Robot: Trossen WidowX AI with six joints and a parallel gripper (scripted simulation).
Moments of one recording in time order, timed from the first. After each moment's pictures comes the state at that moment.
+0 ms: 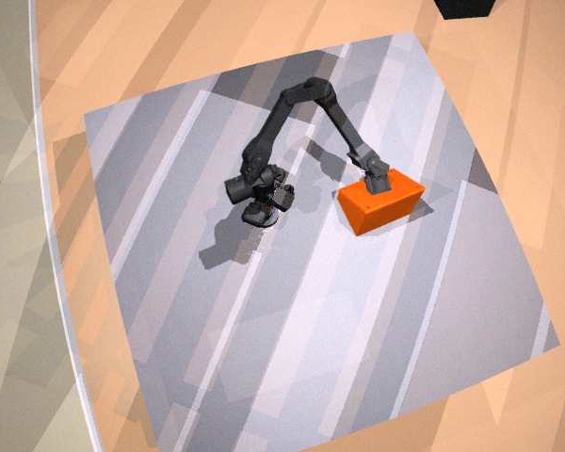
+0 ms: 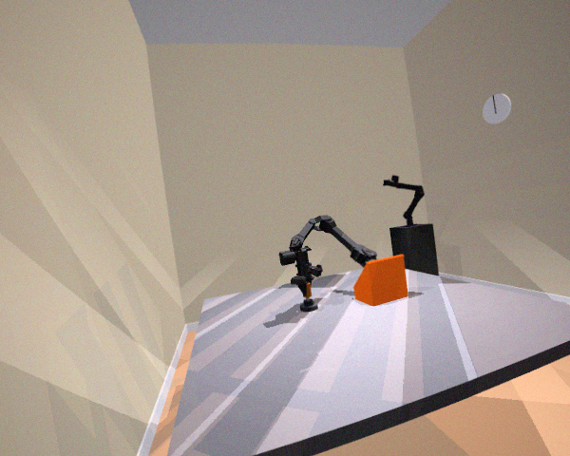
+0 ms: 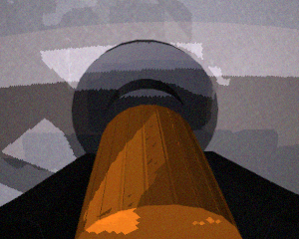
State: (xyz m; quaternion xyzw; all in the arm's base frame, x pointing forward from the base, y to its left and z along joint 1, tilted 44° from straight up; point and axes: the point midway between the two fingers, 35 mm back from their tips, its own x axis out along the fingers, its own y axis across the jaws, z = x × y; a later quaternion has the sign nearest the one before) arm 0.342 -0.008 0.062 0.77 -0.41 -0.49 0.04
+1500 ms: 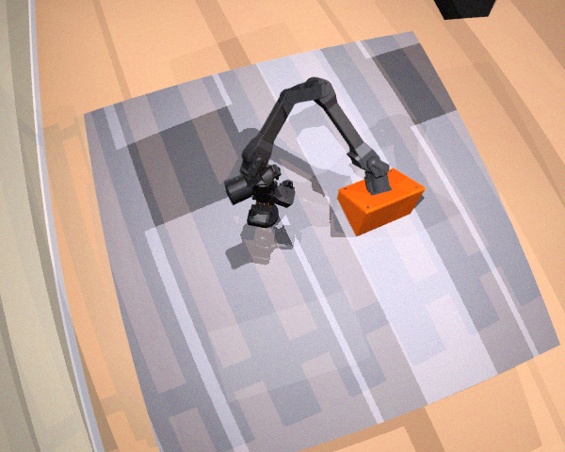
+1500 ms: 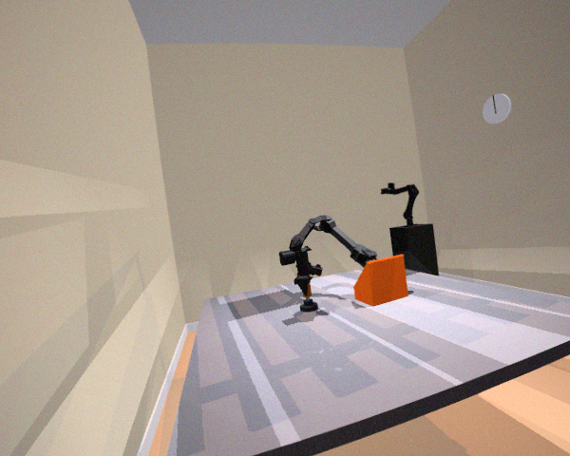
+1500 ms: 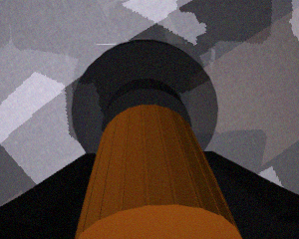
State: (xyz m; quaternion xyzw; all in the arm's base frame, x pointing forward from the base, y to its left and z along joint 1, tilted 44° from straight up) arm 0.342 -0.008 0.062 0.76 -0.36 -0.53 0.12
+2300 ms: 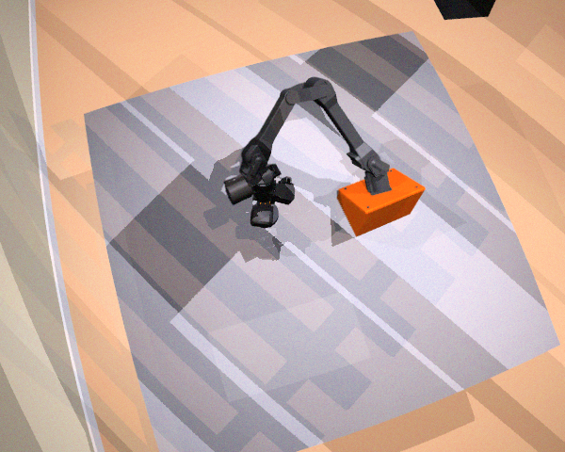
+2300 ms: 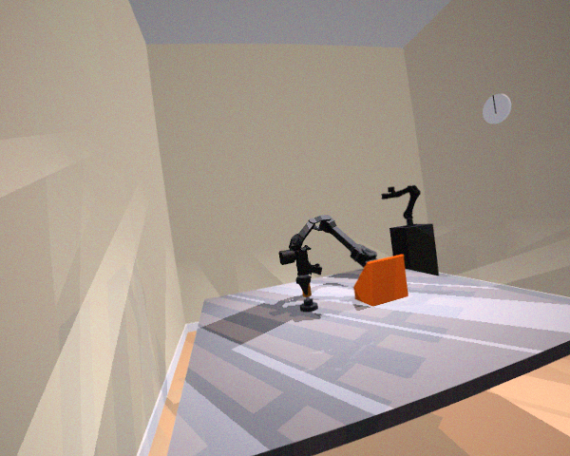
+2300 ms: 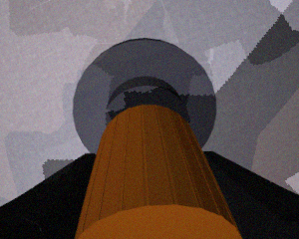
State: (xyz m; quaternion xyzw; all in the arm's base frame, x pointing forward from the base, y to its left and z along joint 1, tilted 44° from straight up) arm 0.342 -0.006 0.064 0.75 -0.32 -0.55 0.17
